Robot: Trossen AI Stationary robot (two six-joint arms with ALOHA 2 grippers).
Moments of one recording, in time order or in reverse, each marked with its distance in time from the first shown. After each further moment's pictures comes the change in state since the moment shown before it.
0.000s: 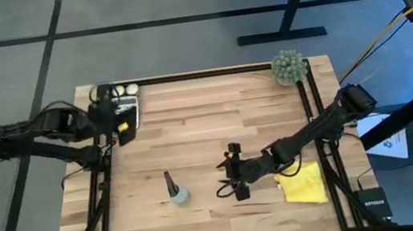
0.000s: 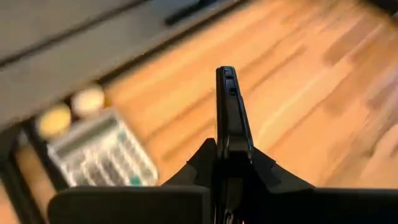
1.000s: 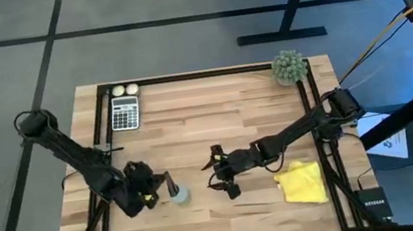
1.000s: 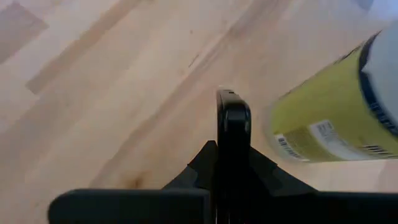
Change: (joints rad) left arm -0.654 0.449 -0.372 0.607 -0.029 -0.499; right arm -0.123 0.129 0.000 0.305 -0.270 -0.275
